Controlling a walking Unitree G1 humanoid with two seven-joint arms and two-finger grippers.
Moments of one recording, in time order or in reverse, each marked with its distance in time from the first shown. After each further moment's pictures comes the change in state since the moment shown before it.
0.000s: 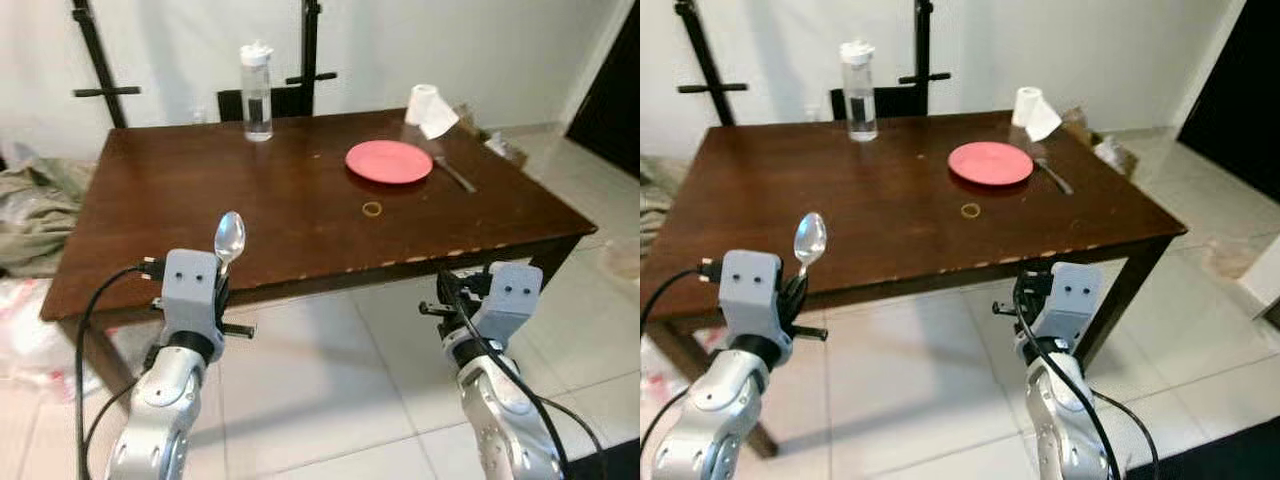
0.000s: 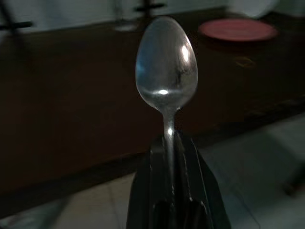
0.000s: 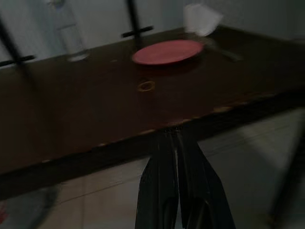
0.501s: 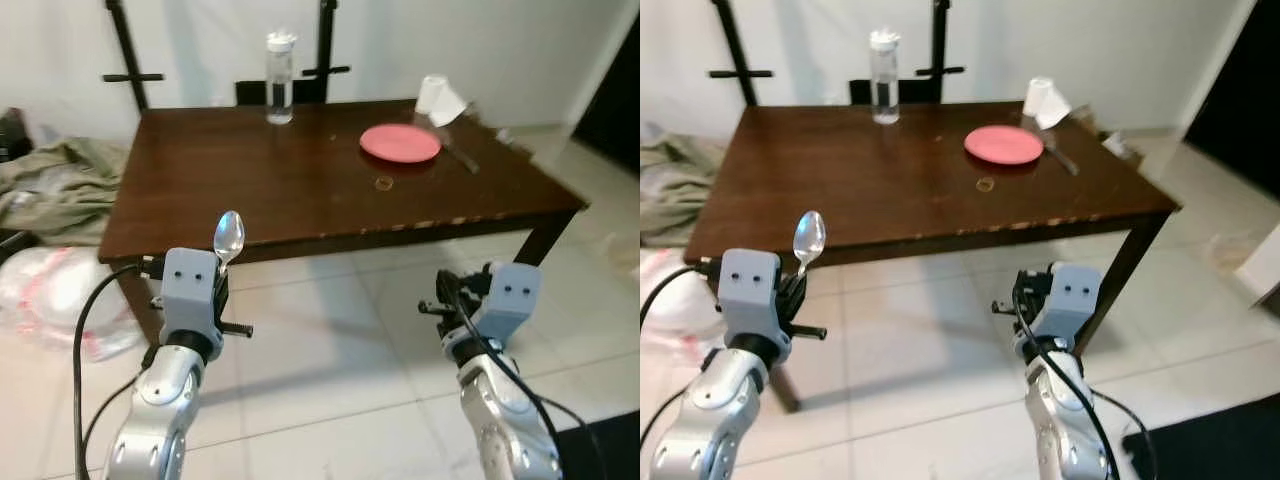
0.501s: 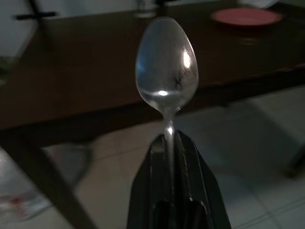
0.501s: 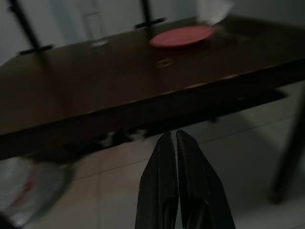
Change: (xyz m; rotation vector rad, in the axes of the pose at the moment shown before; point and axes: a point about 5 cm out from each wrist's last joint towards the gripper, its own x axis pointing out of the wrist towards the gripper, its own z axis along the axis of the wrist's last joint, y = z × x) left arm 0.000 0.002 -0.001 0.000 0.004 0.009; right arm 0.000 0.002 -0.001 0.004 0.002 0.001
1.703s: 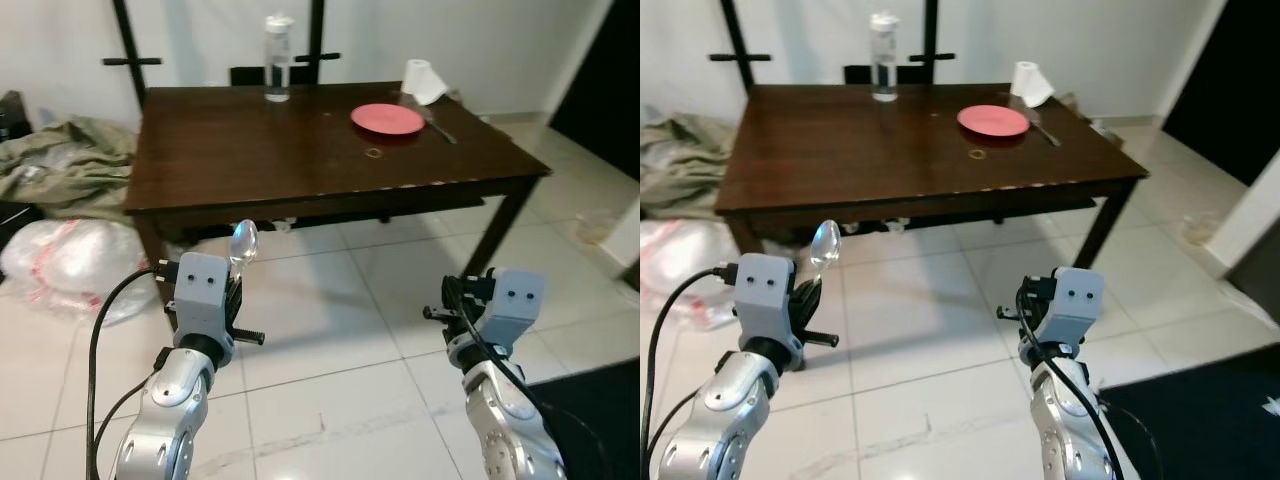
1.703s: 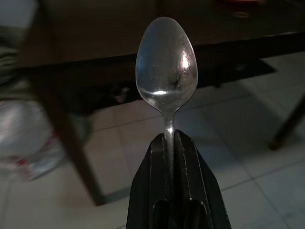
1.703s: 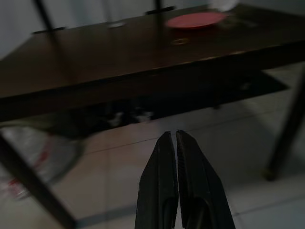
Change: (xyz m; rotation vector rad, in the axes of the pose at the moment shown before) left arm 0.003 -0.001 -0.003 -0.012 0.028 -0.008; right arm -0.001 0.001 -0.001 -0.010 0.004 0.027
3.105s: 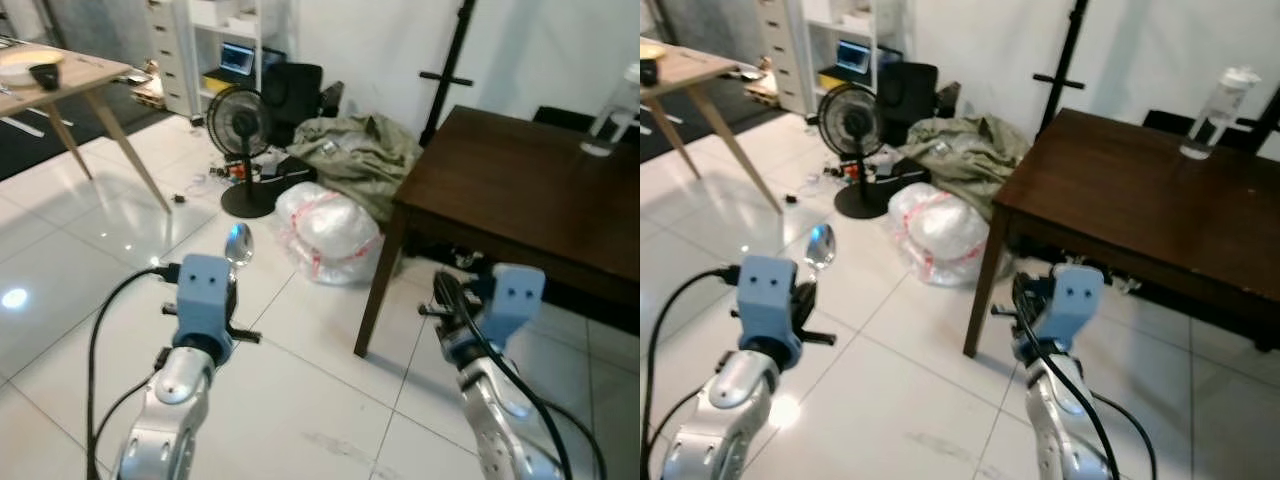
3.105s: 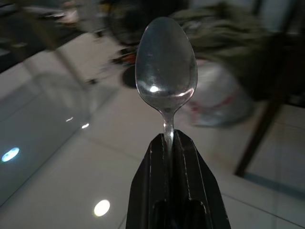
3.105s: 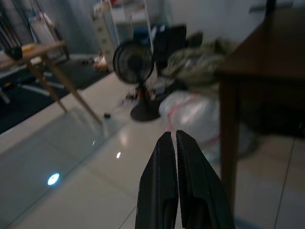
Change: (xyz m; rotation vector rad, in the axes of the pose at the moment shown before) left arm 0.002 0.005 -0.006 0.035 0.033 0.078; right arm -0.003 0.010 0.002 0.051 -0.017 0.059
